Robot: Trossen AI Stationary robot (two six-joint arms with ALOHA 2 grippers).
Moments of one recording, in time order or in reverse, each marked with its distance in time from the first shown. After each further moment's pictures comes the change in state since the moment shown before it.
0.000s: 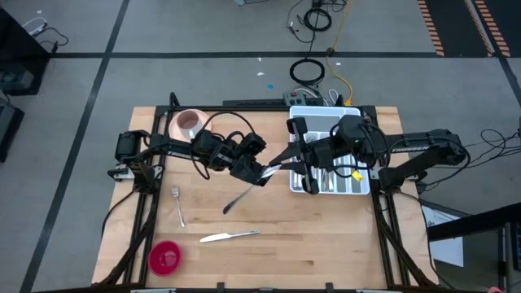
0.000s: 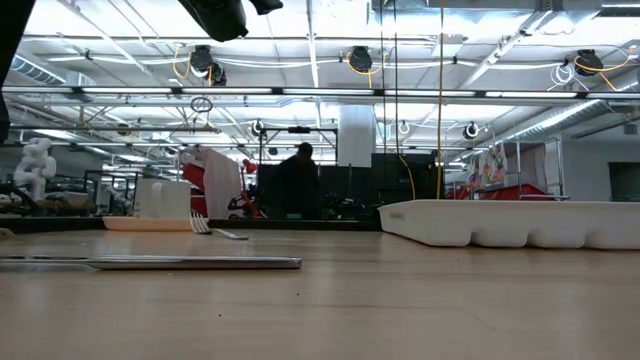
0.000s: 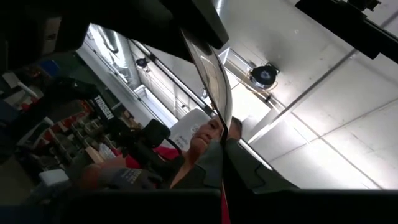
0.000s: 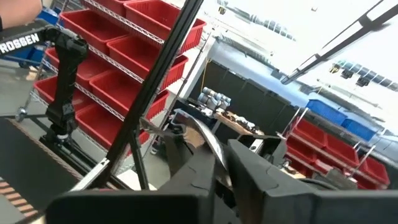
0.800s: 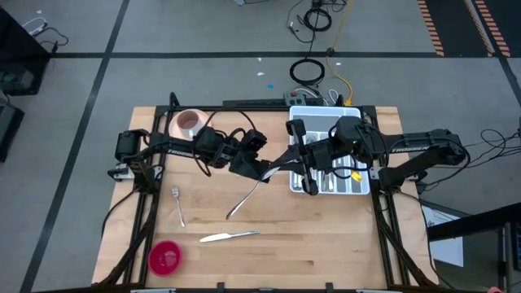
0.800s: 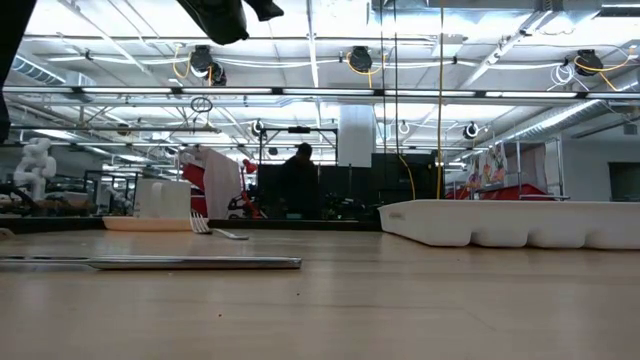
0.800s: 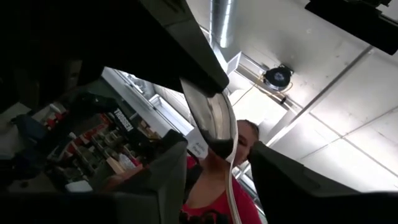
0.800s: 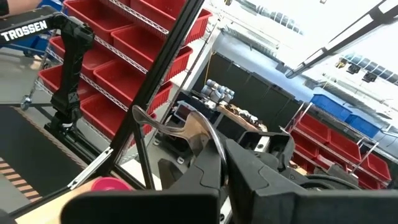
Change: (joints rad) left arm 0.022 -0.001 0.000 -0.069 0.007 0.122; right arm 0.000 0.000 0.000 -0.041 0.002 -0.029
